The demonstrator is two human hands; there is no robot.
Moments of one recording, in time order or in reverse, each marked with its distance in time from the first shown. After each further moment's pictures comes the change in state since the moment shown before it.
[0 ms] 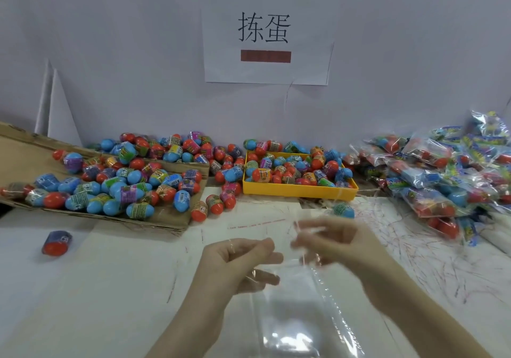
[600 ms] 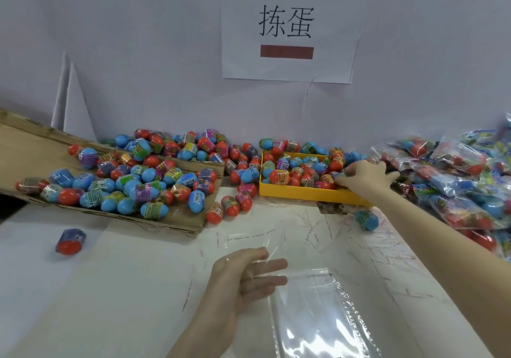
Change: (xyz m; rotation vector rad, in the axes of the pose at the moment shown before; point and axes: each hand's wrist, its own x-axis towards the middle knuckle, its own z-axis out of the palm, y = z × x) left_hand 0.029 -0.025 -0.020 -0.224 0.070 -0.223; right_hand 0.194 0.052 -0.086 -1.172 0.520 0.243
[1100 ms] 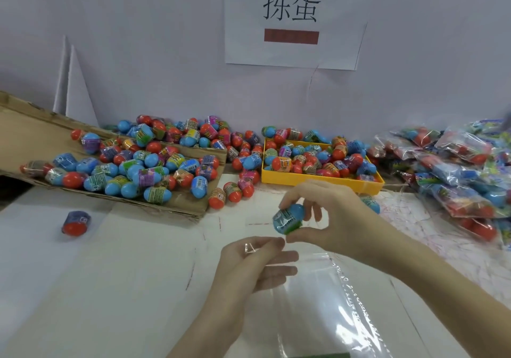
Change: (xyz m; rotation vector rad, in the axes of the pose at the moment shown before) left_hand -0.017 -0.005 0.010 0.101 -0.029 0.117; right_hand -0.168 -0.044 -0.063 0.397 -0.260 -0.947
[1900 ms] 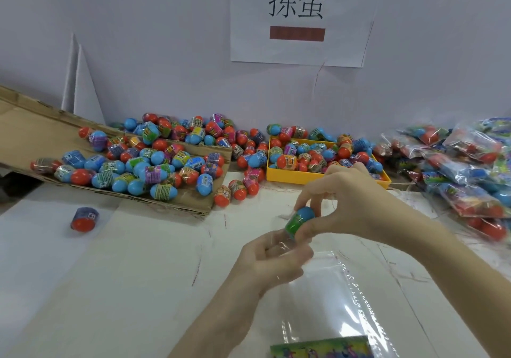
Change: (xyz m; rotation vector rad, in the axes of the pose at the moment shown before) left_hand 0.007 -0.004 -0.003 0.006 -0.230 -0.008; right_hand 0.013 -0.007 -0.019 -0.250 -0.196 0.191
